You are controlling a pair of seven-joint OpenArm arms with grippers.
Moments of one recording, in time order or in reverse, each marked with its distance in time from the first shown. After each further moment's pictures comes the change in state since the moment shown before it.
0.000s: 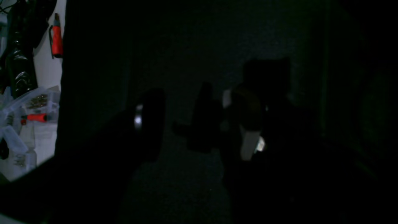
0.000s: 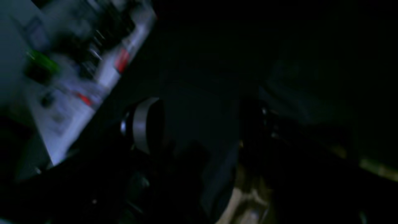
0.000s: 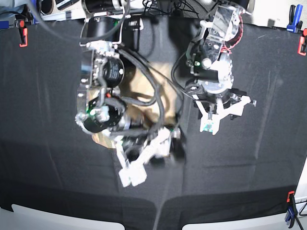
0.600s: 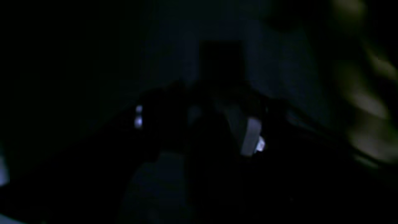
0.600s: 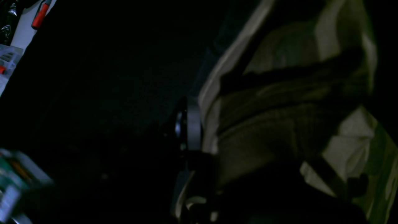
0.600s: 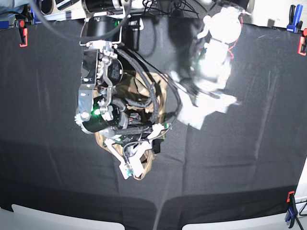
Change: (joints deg) left arm 0.0 0.0 0.0 -0.2 -8.3 -7.9 -0.1; right arm -0.6 0.0 0.2 0.0 -16.3 0.0 -6.3
